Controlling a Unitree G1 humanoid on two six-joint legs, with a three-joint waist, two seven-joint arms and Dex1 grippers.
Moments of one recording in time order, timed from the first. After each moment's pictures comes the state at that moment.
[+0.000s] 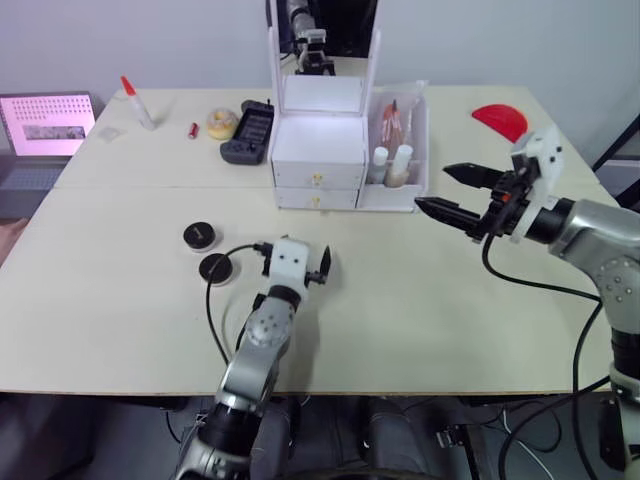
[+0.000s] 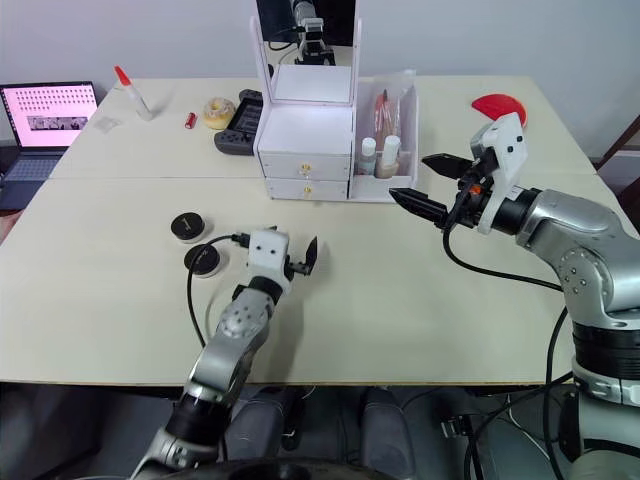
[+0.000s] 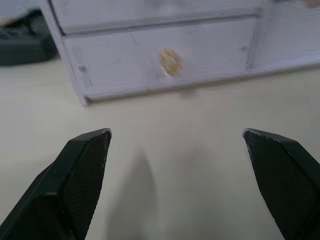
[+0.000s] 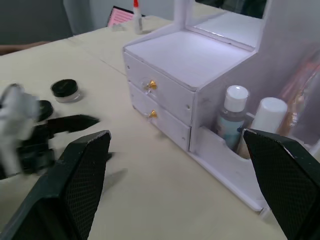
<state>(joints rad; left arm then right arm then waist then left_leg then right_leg) -0.29 -0.08 -0.24 0.05 0.10 0.19 0.11 -0.47 -0.82 -0.18 -0.23 0.71 0.72 0.78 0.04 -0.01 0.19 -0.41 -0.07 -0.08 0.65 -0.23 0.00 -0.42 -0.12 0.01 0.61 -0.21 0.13</state>
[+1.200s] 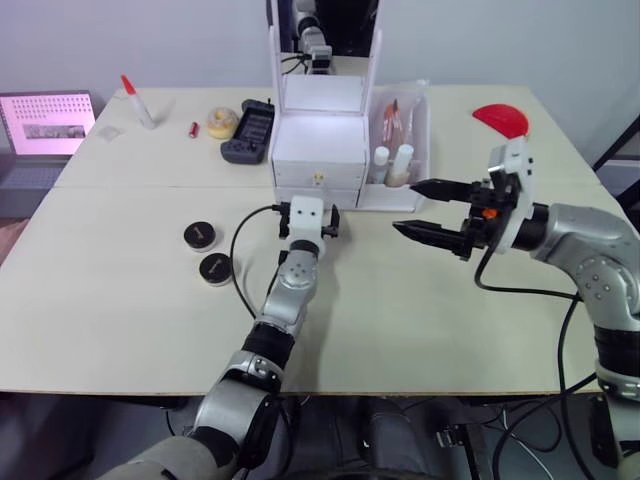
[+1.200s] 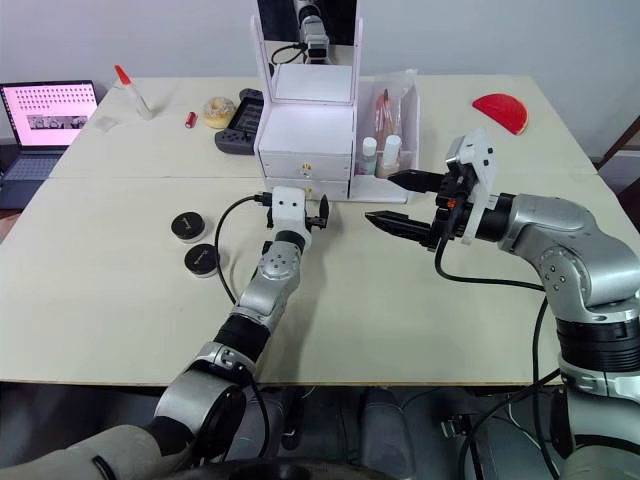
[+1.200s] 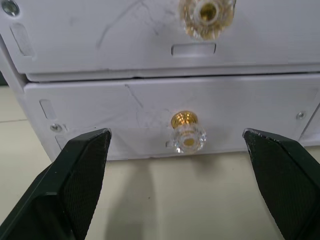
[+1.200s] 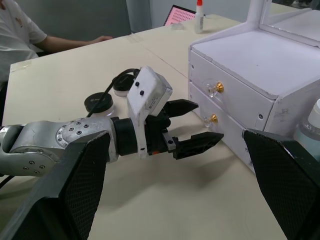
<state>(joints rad) -0.64 -0.17 -0.10 0.62 0.06 -0.06 0.20 -0.49 -0.80 -0.13 -0.21 0.71 0.69 0.94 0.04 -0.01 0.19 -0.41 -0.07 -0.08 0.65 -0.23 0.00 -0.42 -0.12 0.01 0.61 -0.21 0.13</state>
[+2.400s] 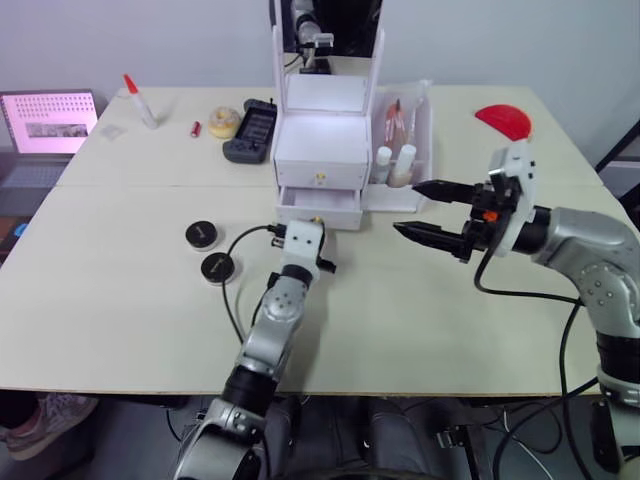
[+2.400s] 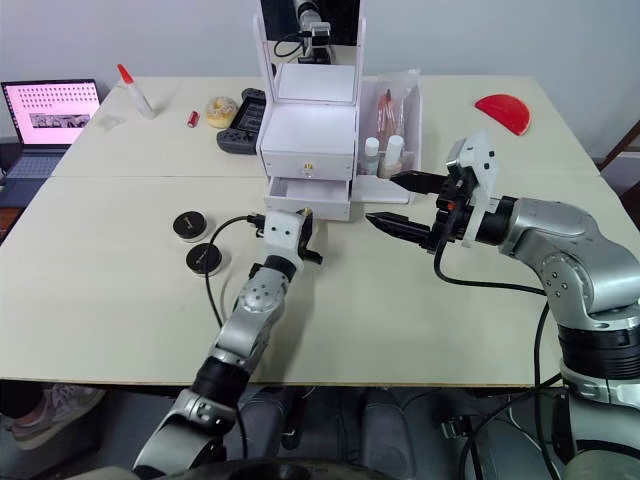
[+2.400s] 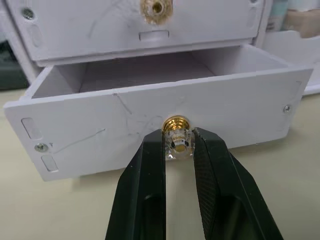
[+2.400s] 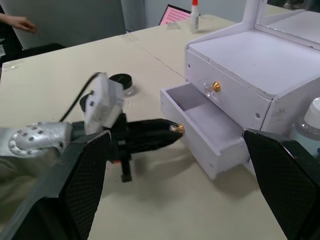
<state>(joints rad) -0.27 -0.07 -0.24 0.10 0.10 0.09 0.01 -0.46 -0.80 -0.15 -0.25 0.71 0.69 0.91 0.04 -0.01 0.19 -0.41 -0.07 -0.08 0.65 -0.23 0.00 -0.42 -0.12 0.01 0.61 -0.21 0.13</state>
